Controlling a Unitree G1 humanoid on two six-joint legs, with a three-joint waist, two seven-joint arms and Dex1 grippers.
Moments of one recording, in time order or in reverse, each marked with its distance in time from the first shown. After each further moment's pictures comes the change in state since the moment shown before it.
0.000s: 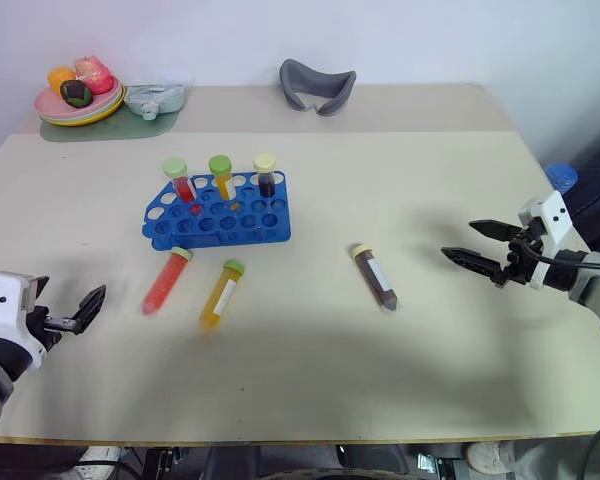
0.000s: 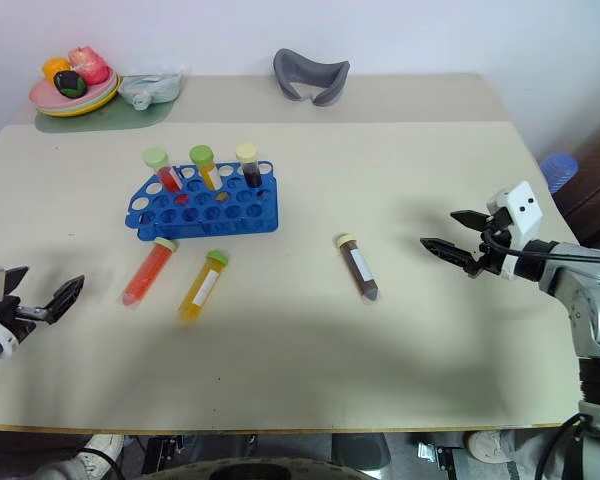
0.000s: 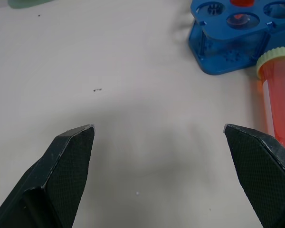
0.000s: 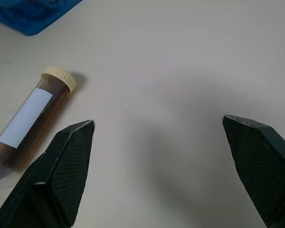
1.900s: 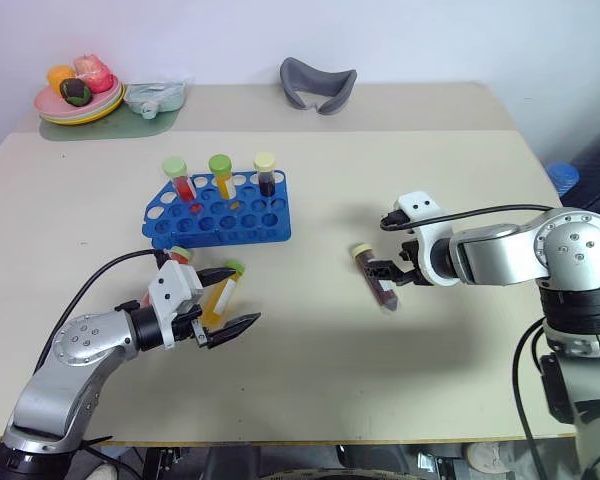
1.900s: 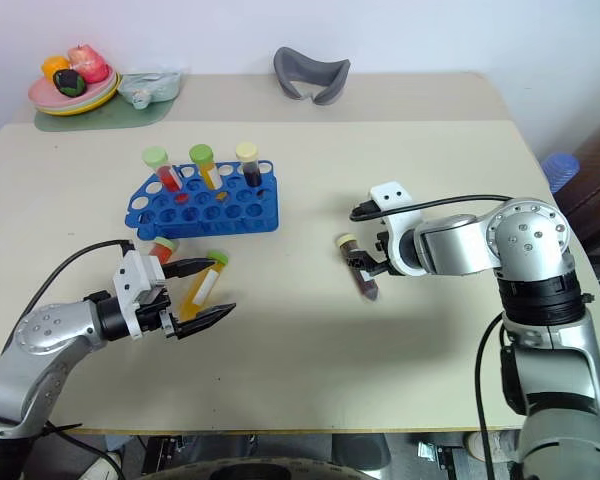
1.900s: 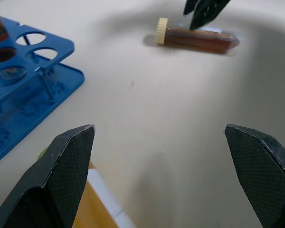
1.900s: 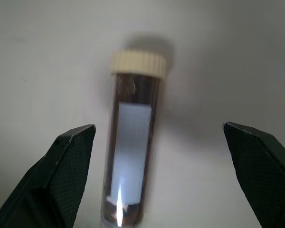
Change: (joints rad) left arm -0.246 0.067 -0.589 -0.044 0.005 -0.204 -0.378; right arm -0.526 0.088 0.433 -0.093 1.288 0.954 -1.719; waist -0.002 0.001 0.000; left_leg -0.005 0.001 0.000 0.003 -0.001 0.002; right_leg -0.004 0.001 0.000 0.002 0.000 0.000
